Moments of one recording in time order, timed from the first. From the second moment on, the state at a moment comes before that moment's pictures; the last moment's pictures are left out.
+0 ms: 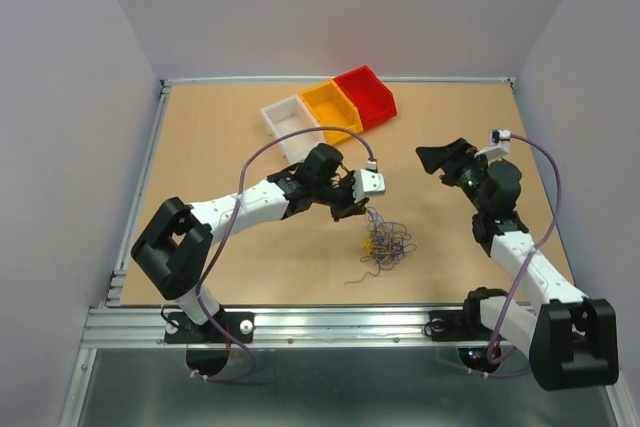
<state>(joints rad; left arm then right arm) -0.82 1.60 1.08 -0.15 0.55 0.43 0.06 0.95 0.47 0.45 -0.24 0.73</state>
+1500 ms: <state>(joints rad) -0.80 1.73 1.08 -0.17 0.65 0.51 0.28 0.96 0.49 0.32 -0.05 0.61</state>
